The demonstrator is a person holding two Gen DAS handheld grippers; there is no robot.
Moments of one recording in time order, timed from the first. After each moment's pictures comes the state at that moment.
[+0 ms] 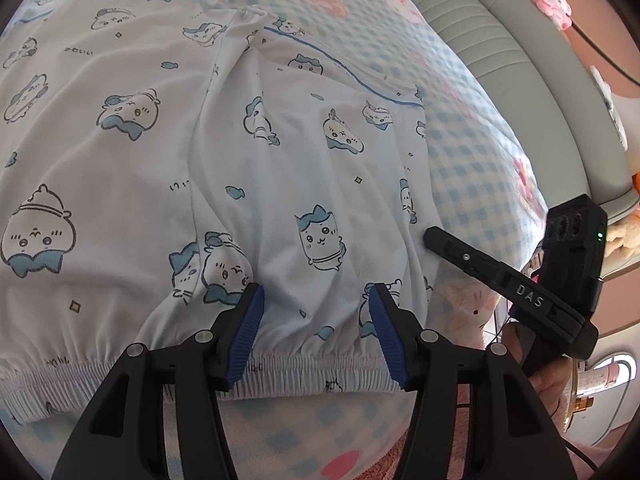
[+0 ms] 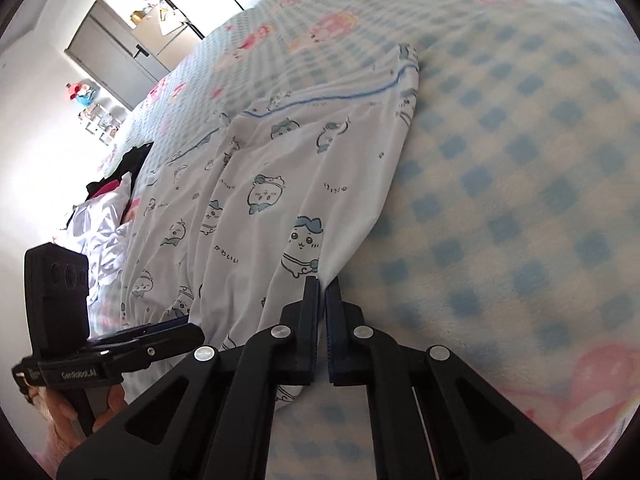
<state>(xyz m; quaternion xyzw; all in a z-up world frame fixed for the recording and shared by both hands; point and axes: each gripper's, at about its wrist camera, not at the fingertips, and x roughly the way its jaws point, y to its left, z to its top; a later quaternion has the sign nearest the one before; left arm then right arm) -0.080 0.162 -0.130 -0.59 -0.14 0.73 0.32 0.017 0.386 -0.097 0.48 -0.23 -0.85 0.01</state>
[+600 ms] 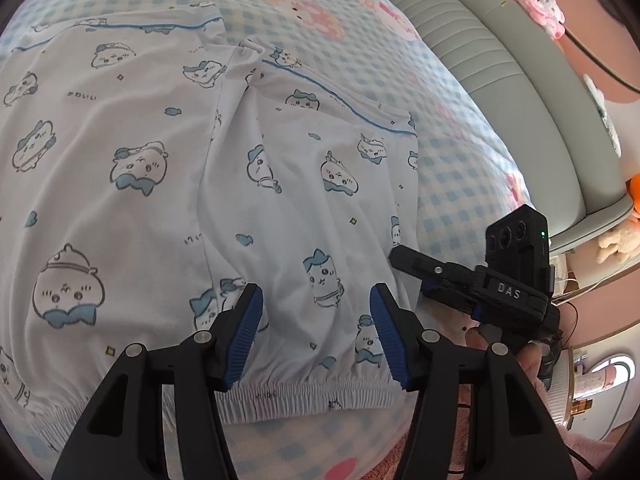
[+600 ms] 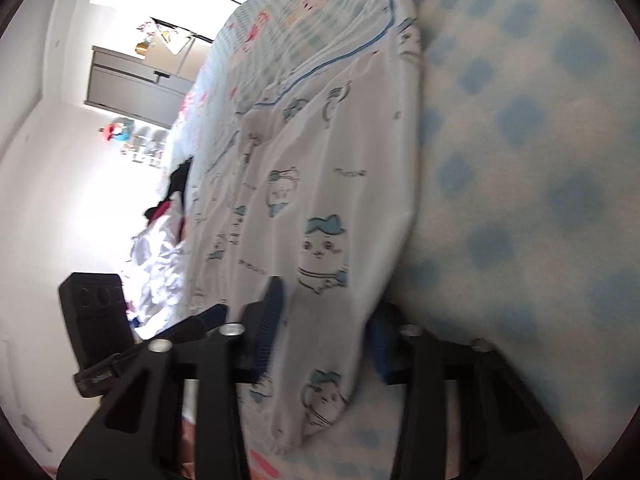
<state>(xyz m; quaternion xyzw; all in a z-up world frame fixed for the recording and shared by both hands) -0.101 0.155 -0.112 -0.57 -0.15 0.74 0.32 -0.020 0.407 -0.153 0.48 -0.41 -0.76 0.12</state>
